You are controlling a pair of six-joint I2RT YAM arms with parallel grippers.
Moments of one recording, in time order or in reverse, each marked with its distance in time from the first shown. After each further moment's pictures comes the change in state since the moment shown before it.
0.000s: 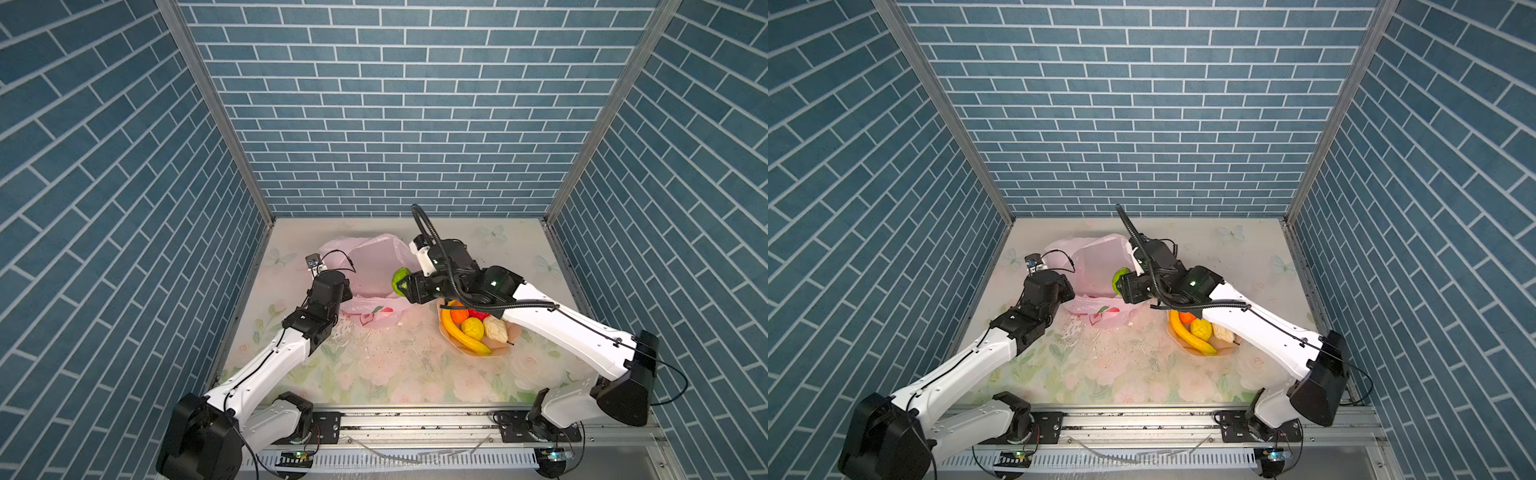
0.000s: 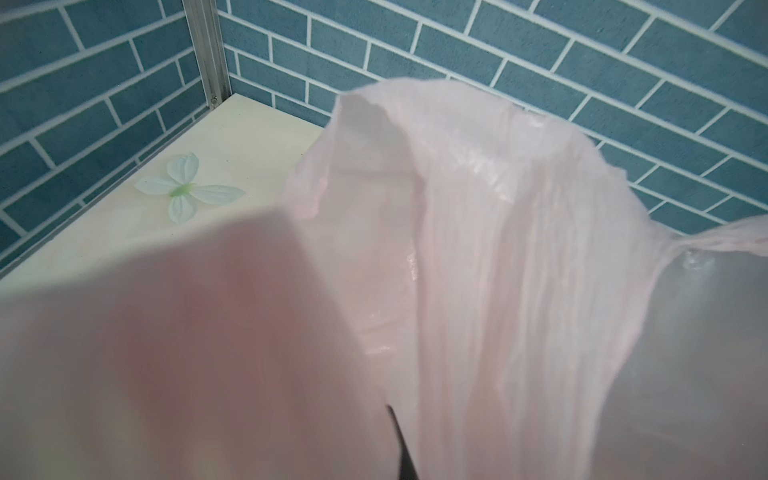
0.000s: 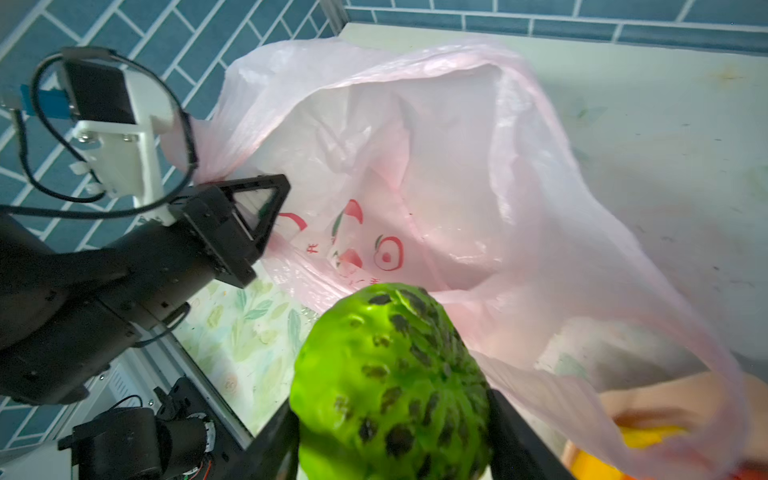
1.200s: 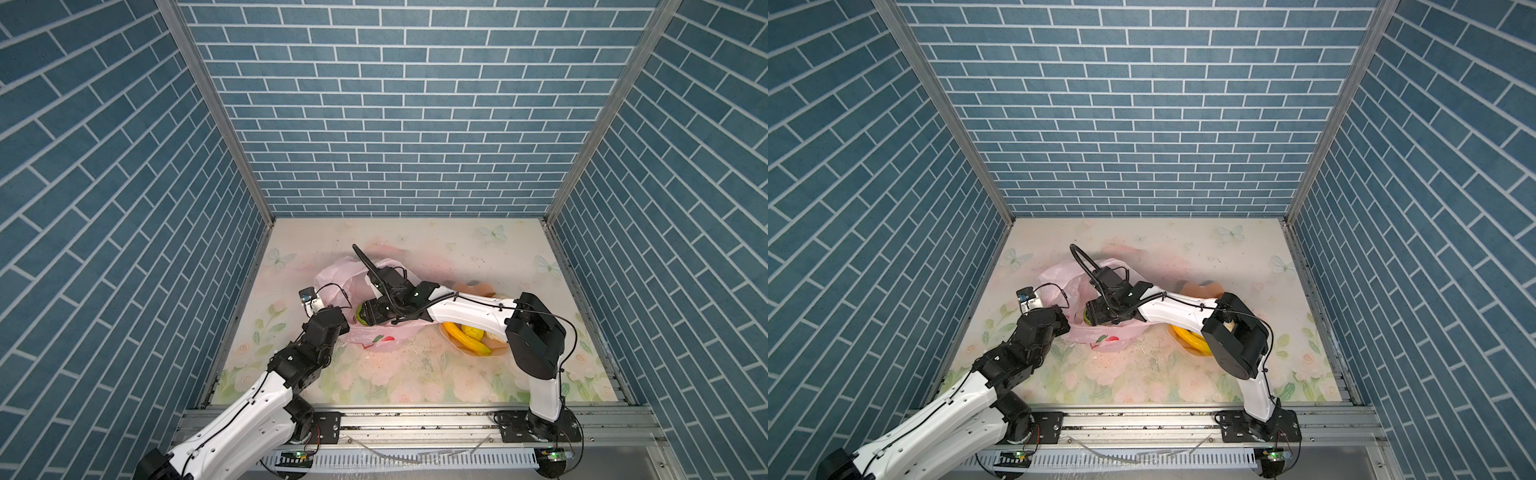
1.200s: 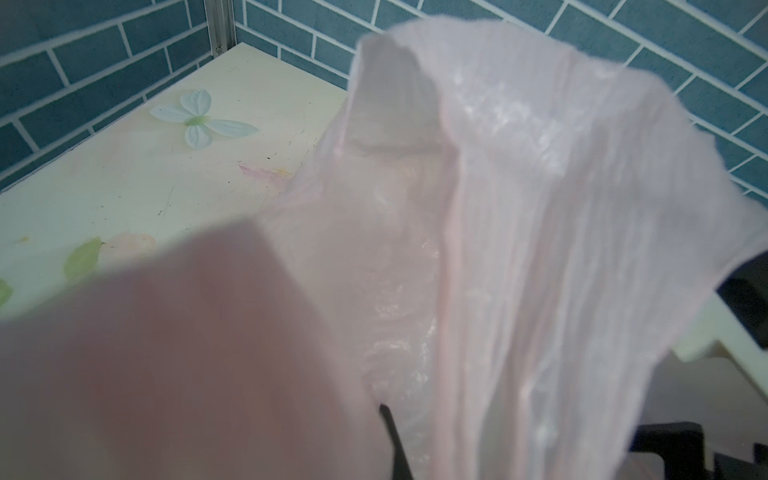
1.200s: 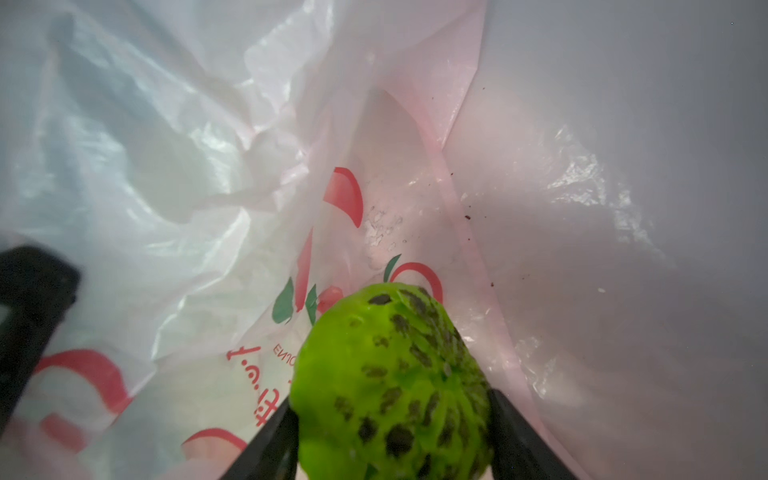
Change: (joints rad) left arm -0.193 -0.351 -0.250 -0.148 -0.134 -0.138; right arm 0.131 0.541 0.089 0.267 -0.146 0.082
